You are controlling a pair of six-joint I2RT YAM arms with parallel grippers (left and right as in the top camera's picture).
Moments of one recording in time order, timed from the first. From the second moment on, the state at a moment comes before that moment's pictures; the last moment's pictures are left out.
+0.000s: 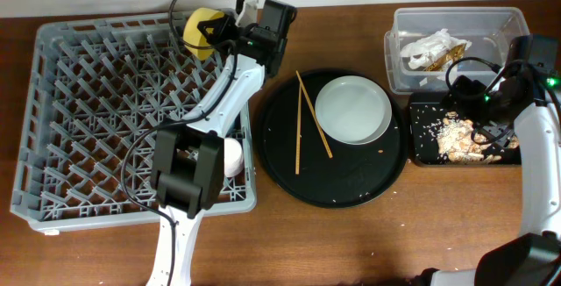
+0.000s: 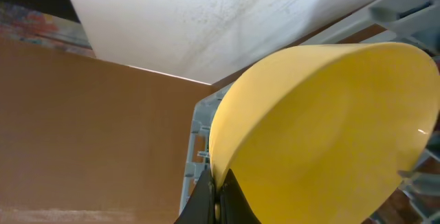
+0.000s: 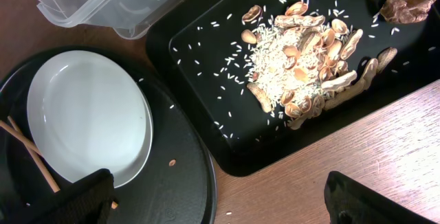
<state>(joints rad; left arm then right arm) -0.44 2.35 2.04 -0.51 -1.27 0.40 -0.31 1.57 1.45 -1.11 -0.10 0.36</state>
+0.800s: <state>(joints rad) -0.61 2.46 2.26 -0.90 0.15 0.01 -0.31 1.57 1.45 -1.11 -0.10 0.36</state>
